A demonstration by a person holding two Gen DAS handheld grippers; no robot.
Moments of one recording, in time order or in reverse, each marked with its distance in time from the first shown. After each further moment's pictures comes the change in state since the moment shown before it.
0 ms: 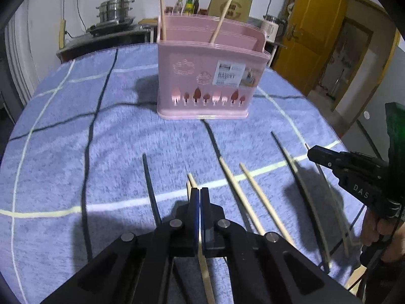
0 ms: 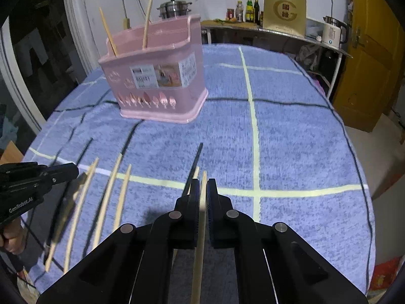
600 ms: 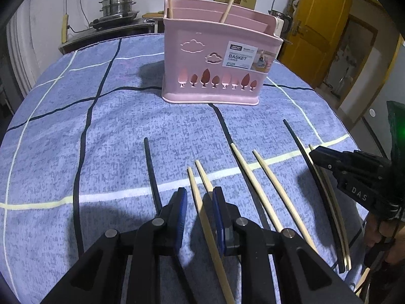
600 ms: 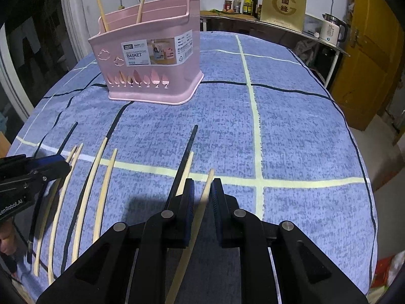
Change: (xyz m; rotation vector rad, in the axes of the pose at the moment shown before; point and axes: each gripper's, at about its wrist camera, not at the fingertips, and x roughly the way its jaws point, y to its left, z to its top) left arm 0.028 0.005 -0.012 -0.011 0.040 0.026; right arm 0.029 0.004 -0.014 -0.025 0.074 -0.064
